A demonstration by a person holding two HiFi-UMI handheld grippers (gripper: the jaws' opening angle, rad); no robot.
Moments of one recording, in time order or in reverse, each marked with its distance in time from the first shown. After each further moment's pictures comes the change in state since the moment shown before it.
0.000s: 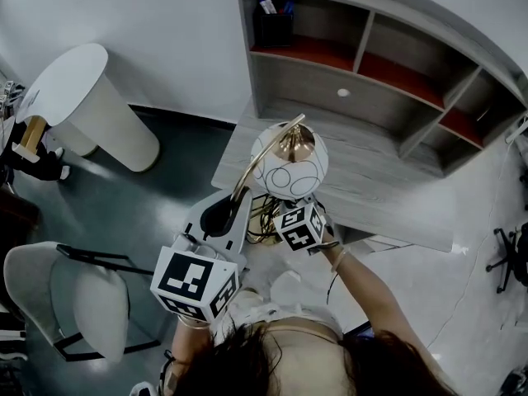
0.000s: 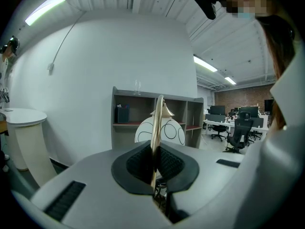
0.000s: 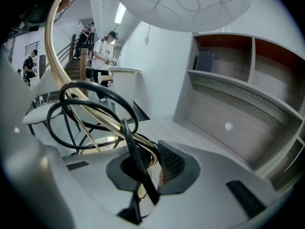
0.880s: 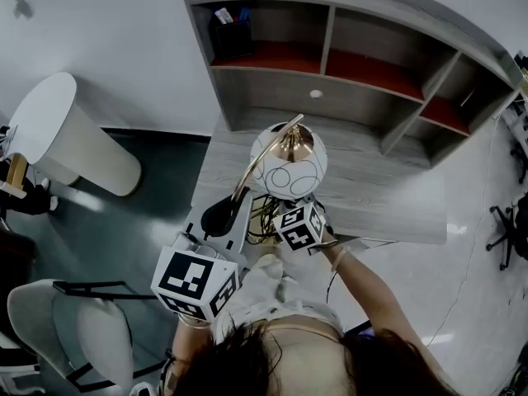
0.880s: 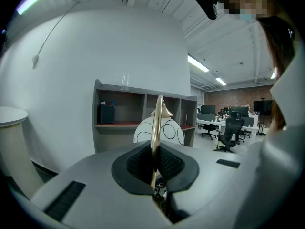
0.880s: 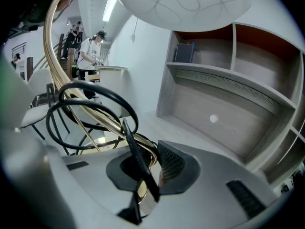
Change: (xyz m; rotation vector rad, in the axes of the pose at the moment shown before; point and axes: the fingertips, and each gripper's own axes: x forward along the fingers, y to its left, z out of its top) left arm 0.073 -0.021 0.006 0.023 0.014 -0.125; right arm 0.010 -0.073 -0.022 0.073 0.026 -0.086
